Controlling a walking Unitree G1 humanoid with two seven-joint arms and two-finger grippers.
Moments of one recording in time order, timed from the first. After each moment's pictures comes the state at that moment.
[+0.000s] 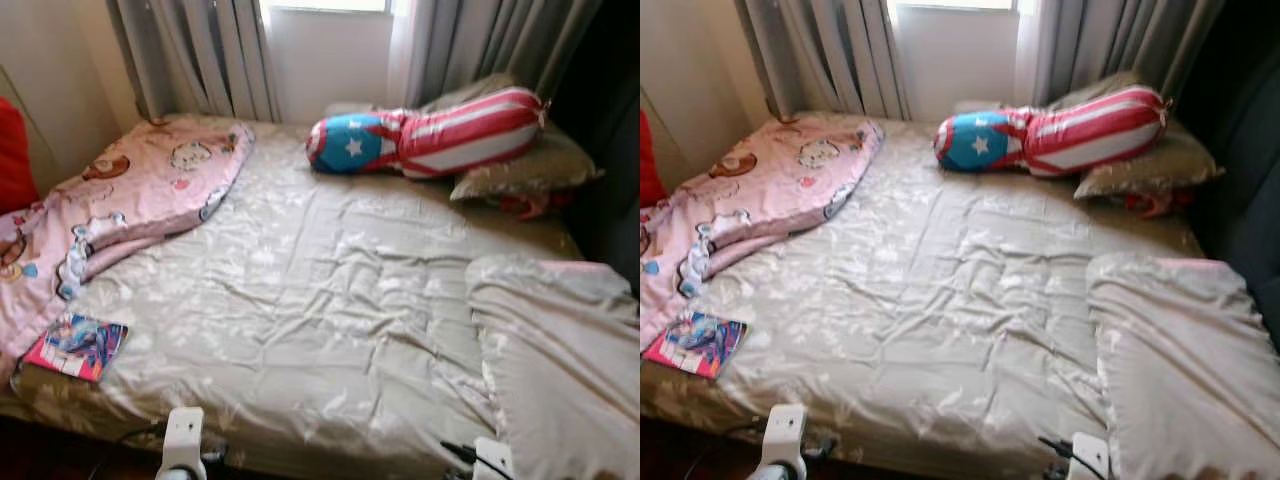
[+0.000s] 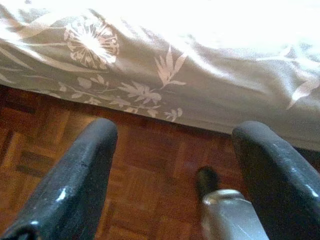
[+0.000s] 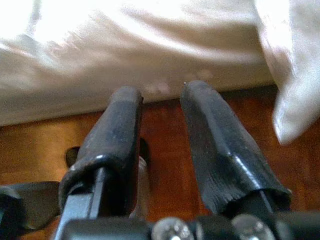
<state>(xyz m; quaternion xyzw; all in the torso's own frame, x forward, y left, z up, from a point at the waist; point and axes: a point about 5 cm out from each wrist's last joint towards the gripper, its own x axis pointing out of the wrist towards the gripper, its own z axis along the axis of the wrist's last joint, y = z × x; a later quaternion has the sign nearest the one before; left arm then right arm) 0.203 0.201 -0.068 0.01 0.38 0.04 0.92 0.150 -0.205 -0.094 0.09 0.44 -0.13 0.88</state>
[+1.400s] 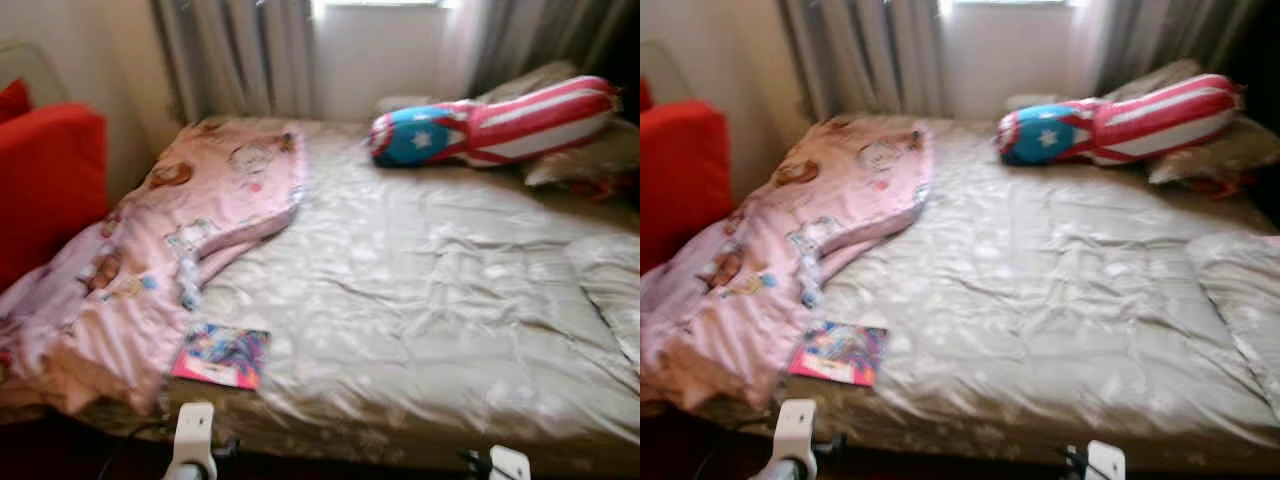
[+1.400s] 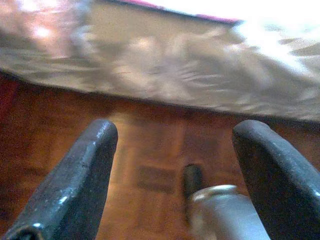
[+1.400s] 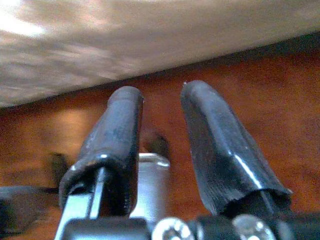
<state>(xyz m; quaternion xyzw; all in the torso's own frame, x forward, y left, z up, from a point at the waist) 0.198 0.217 -0.068 0.02 0.38 0.06 0.92 0.162 -0.189 -0.091 0.11 0.43 -0.11 0.89</state>
